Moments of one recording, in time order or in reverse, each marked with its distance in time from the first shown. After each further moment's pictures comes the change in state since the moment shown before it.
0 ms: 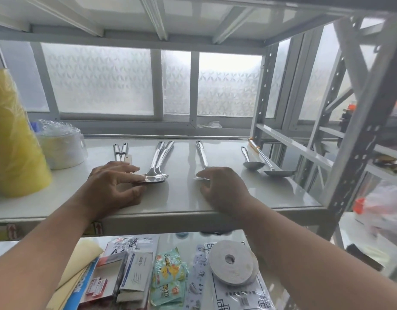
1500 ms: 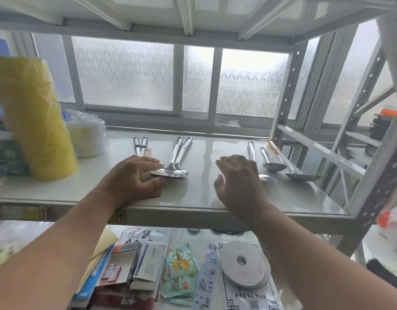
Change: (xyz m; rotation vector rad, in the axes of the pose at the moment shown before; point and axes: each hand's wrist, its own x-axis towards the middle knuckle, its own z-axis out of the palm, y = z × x) left_hand -0.002 0.009 -0.004 0.000 -0.017 -0.059; right_hand -0.001 -0.012 0.015 -0.160 0.257 -0.137
